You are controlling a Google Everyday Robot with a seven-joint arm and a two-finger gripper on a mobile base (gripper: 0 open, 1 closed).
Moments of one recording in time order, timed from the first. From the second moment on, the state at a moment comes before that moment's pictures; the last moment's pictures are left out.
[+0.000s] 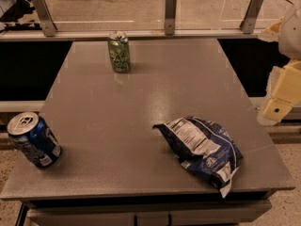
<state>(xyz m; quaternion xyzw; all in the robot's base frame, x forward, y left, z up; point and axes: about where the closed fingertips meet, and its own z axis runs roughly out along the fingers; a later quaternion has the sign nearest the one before) 0.438 -0.212 0.993 -0.60 0.78 -0.05 0.18</state>
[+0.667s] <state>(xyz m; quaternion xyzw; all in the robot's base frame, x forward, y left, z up) 0.464 -0.201 0.993 -0.60 0.77 -0.06 0.21</state>
